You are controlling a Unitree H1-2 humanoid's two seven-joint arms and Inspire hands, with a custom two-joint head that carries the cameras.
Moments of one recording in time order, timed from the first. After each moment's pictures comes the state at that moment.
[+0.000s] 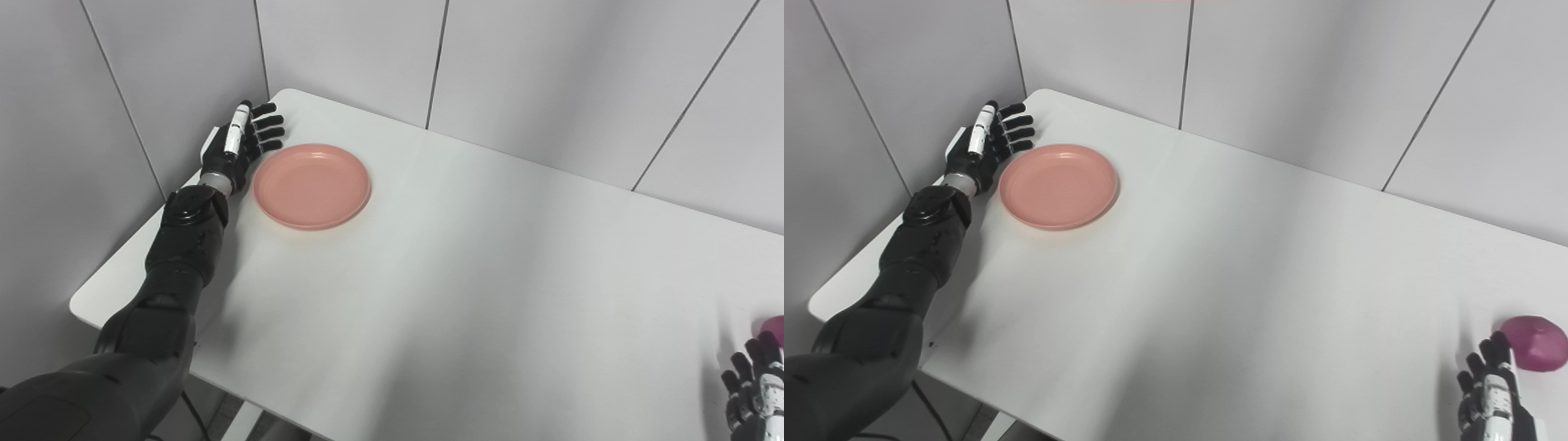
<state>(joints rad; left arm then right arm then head) -0.54 0.47 0.35 0.86 -0.33 -0.11 -0.18 0.09 -0.12 -0.13 -0.42 0.17 0.41 -0.01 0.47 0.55</state>
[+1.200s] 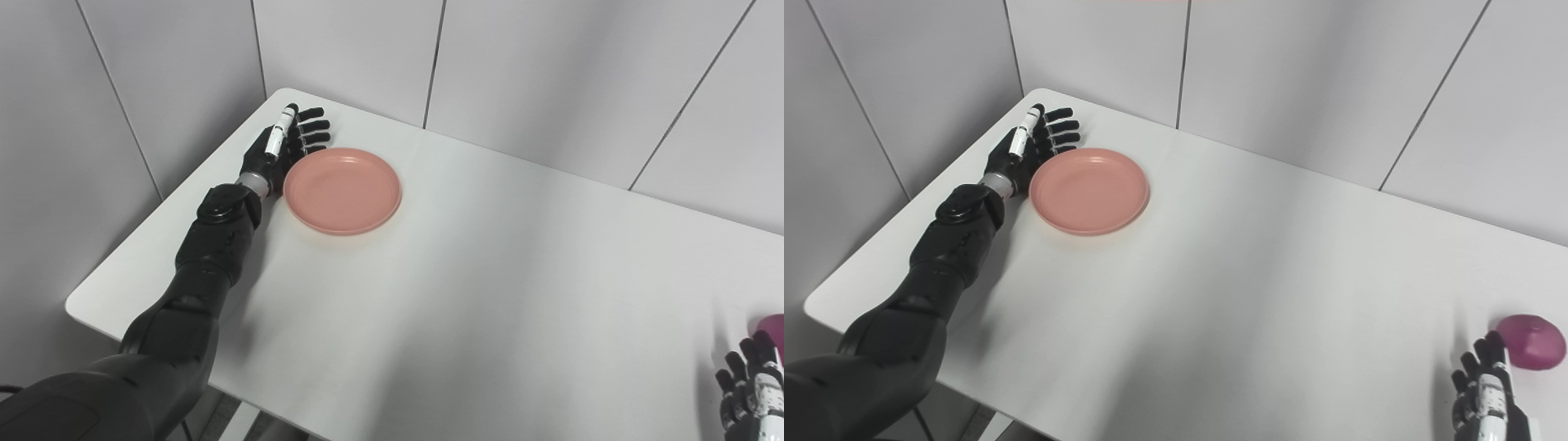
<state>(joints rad) -0.57 0.40 0.29 0.82 -0.33 -0.06 -0.24 0.09 -0.11 -0.13 -0.43 0.17 0.42 -0.01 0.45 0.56</state>
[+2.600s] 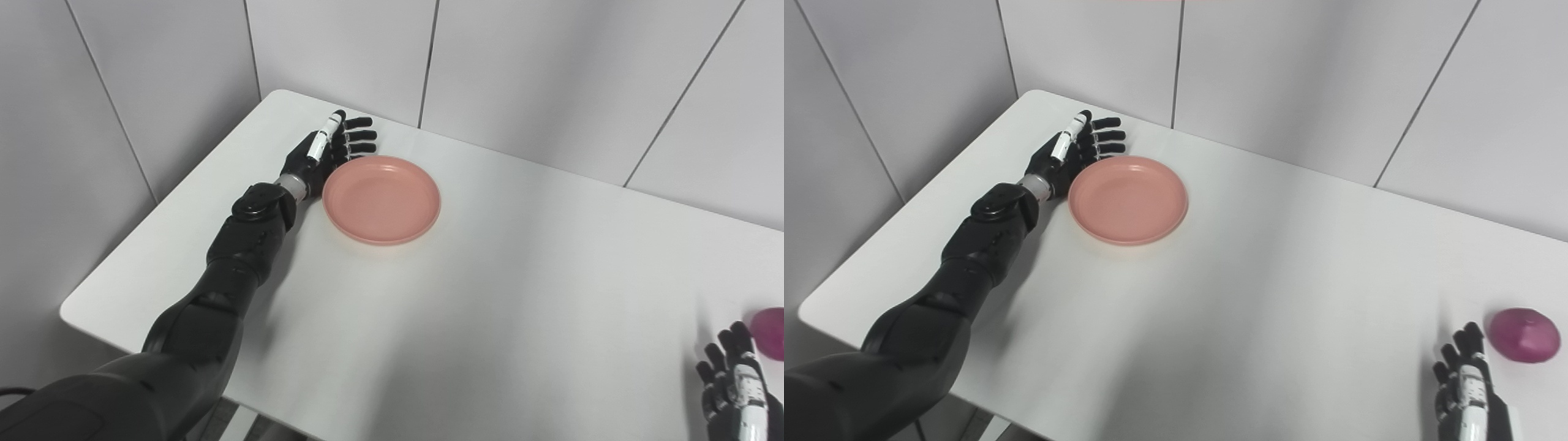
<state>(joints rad) -0.63 0.33 0.19 0.82 -0.32 -0.03 -0.30 0.09 -0.11 -0.12 -0.40 0.17 0.40 0.02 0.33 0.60</state>
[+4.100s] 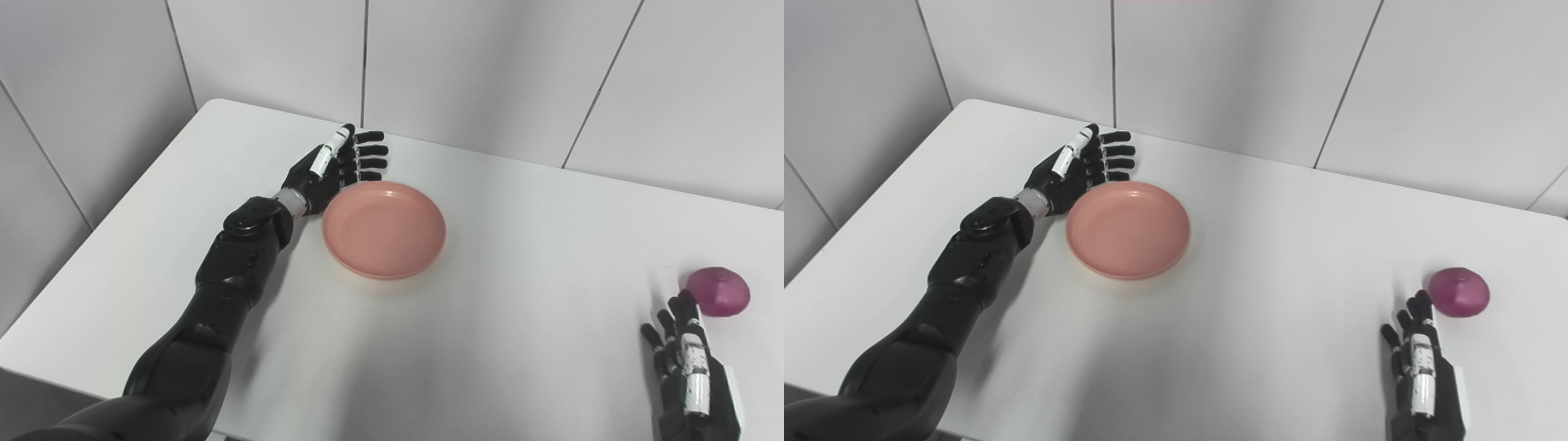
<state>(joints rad) -0.63 0.23 0.12 0.71 -0.30 0.06 -0.38 0.09 -0.12 -0.11 -0.24 0.16 0.17 0.03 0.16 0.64</state>
